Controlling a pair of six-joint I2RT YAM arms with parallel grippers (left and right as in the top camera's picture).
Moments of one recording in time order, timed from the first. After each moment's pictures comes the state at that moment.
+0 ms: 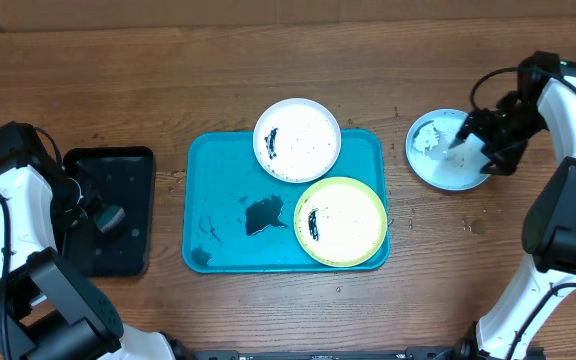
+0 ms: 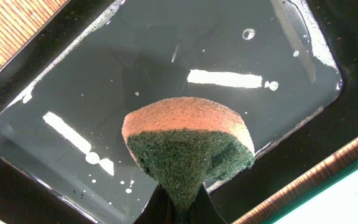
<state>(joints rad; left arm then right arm) 0.55 1.70 1.26 -0.97 0.06 -0.37 -0.22 2.11 1.73 -1.30 -0.36 0.31</state>
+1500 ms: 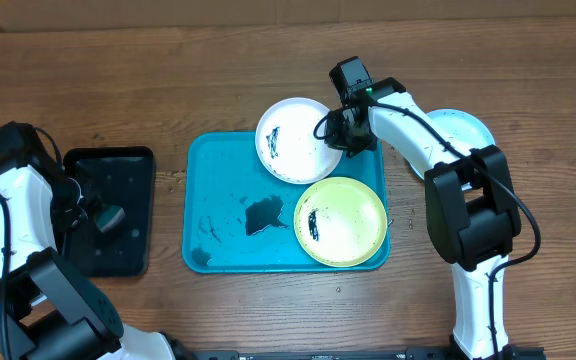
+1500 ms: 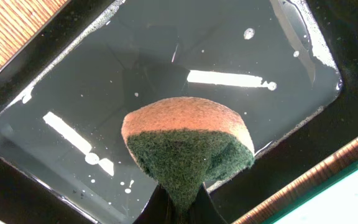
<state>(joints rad) 0.55 1.70 1.26 -0.97 0.06 -0.37 0.40 2.24 1.73 -0.83 -0.09 0.52</state>
